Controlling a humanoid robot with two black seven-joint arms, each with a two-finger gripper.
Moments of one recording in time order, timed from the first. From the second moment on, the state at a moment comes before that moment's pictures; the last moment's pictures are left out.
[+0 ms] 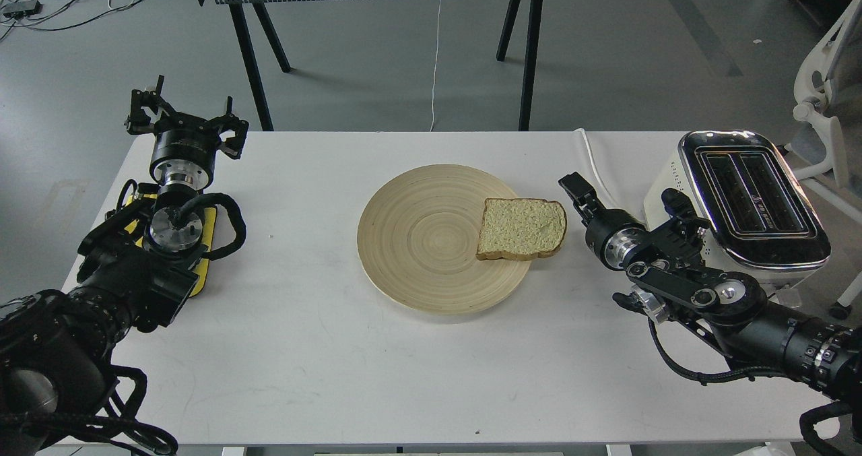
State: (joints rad) left arm -0.84 0.12 -0.54 -0.23 -0.67 -0.49 -0.40; right arm 0.78 -0.26 0.16 0.79 -0.61 -0.30 0.08
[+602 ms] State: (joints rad) left arm -0.84 0.12 -0.54 -0.23 -0.67 -0.49 -0.40; right arm 0.76 -0.26 0.11 0.85 -0.62 -0.29 0.08
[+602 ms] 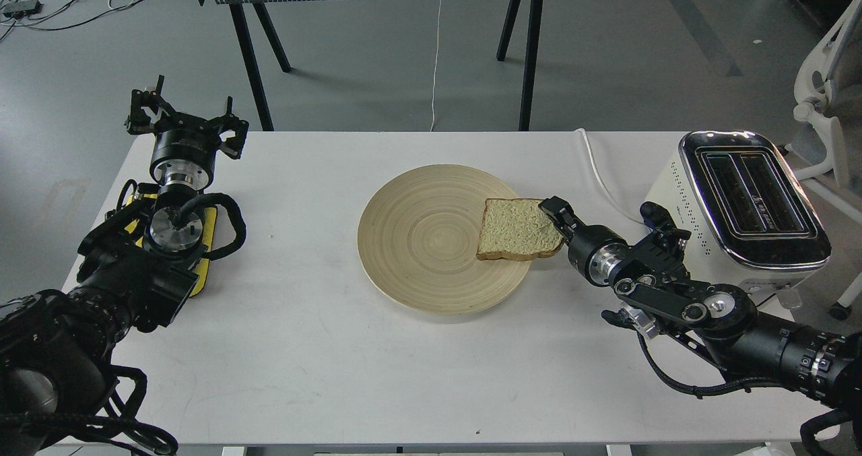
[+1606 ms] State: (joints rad) left arm -0.84 0.12 -0.54 -0.23 -0.67 -0.49 -0.40; right arm 0.82 -0.30 0.37 1.01 -0.61 -0.28 0.08
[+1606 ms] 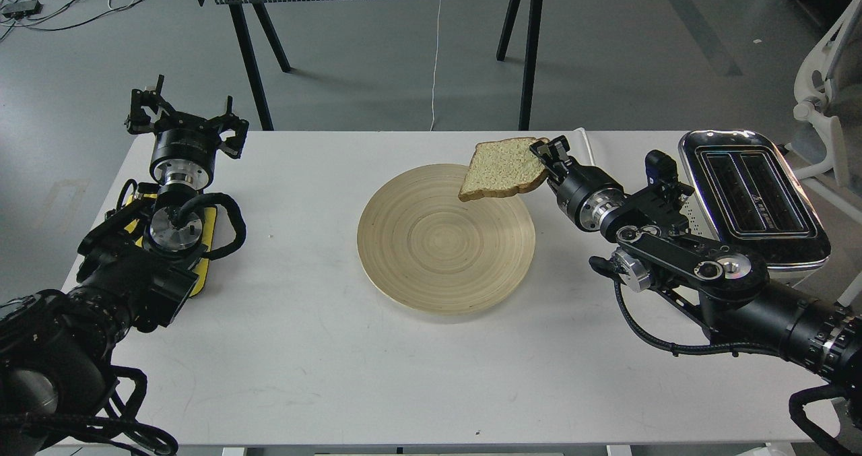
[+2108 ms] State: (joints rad) left arm -0.84 0.12 -0.54 -0.23 -0.67 -0.49 -0.40; right arm 0.93 -0.79 0.41 1.35 -0.64 -0.28 0.00
